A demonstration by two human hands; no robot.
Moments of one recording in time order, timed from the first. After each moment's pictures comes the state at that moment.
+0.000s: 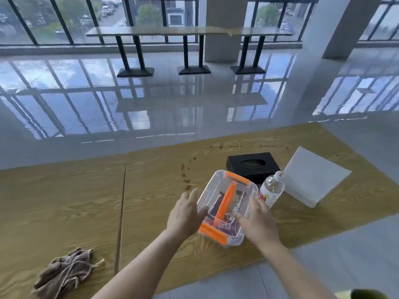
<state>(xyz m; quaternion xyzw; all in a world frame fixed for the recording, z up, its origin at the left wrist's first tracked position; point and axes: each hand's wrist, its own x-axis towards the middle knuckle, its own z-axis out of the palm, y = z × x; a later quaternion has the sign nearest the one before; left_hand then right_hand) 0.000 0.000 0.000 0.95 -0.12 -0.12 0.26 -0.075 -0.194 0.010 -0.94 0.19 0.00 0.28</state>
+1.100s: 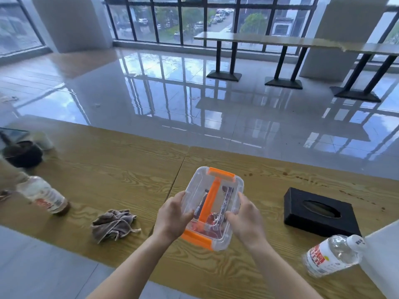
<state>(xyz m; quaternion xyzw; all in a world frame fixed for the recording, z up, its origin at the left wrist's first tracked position) -0.018 0.093 0.006 0.93 0.13 0.05 0.35 0.029 -0.108 0.000 -0.92 -0.02 0.05 0.40</state>
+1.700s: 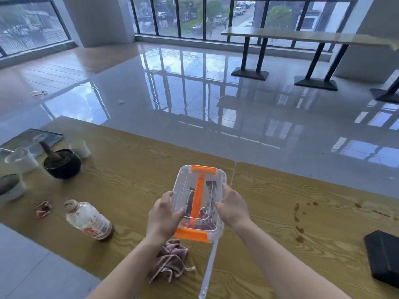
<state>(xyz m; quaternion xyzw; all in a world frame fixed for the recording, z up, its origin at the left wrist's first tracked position) 0.032 0.329 -0.001 0.90 0.26 0.07 0.35 0.131 0.156 0.003 -0.93 -0.12 0.12 0.34</state>
